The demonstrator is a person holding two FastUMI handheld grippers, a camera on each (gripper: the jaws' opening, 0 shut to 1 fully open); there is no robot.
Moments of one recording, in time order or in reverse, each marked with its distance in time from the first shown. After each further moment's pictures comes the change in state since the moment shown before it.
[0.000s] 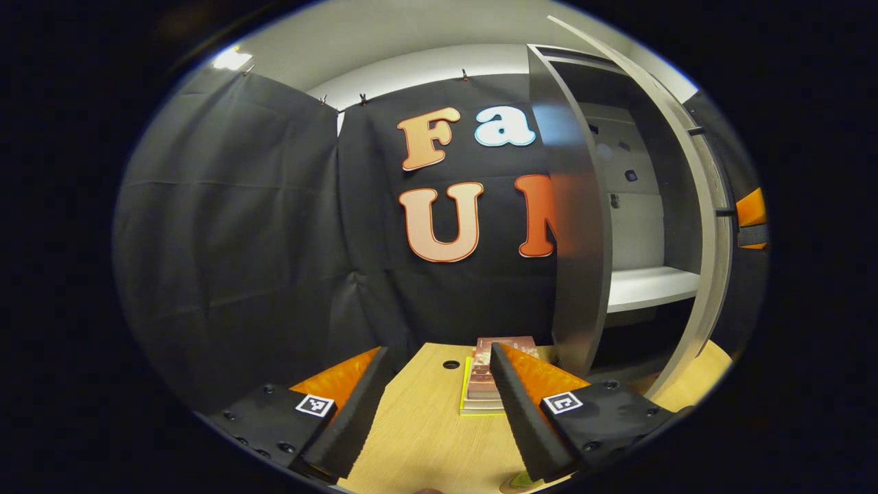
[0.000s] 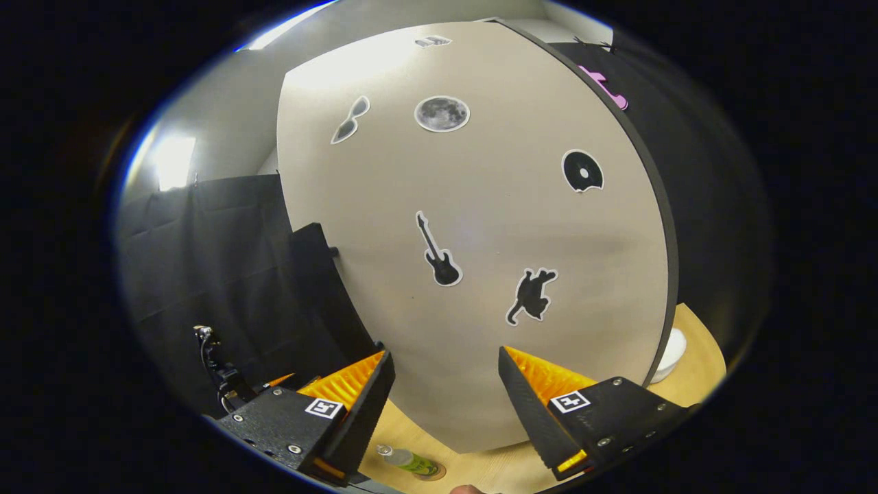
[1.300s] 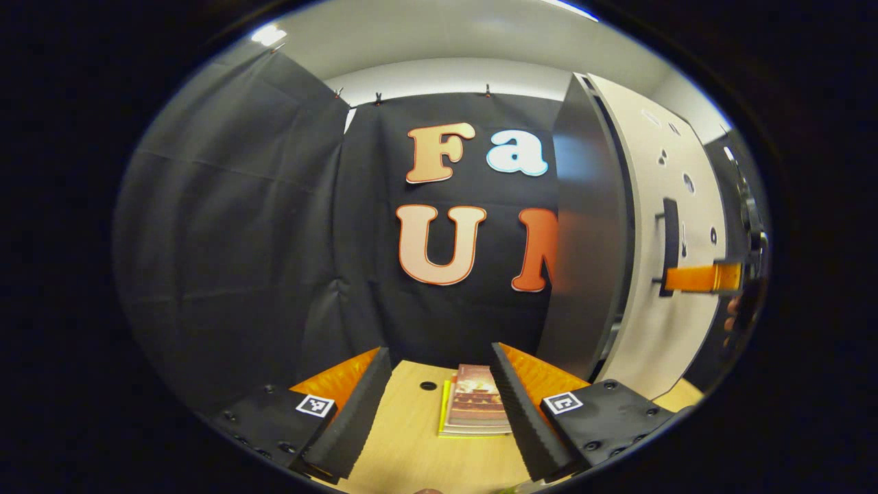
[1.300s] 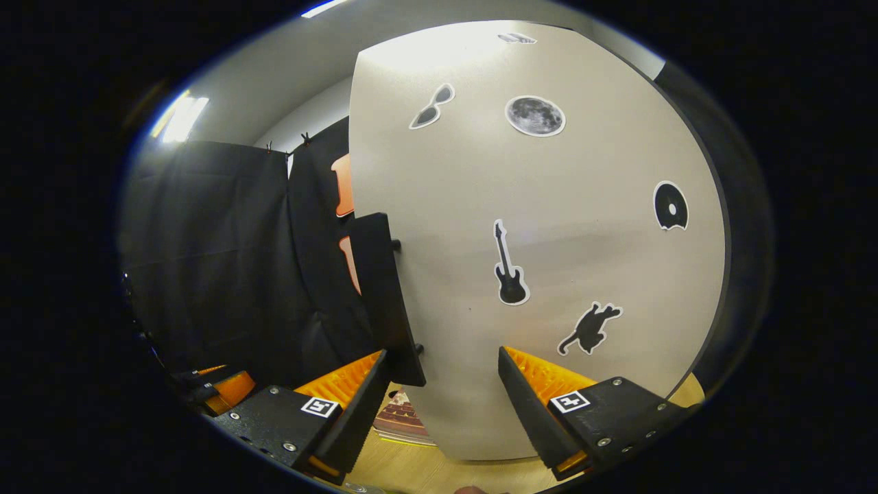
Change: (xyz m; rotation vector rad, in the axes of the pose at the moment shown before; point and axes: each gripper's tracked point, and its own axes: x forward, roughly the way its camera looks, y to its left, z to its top) left arm 0.033 0.020 0.069 -0.186 -0.062 -0.086; right arm 0.037 0.035 0.002 -0.184 -0.076 -0.133
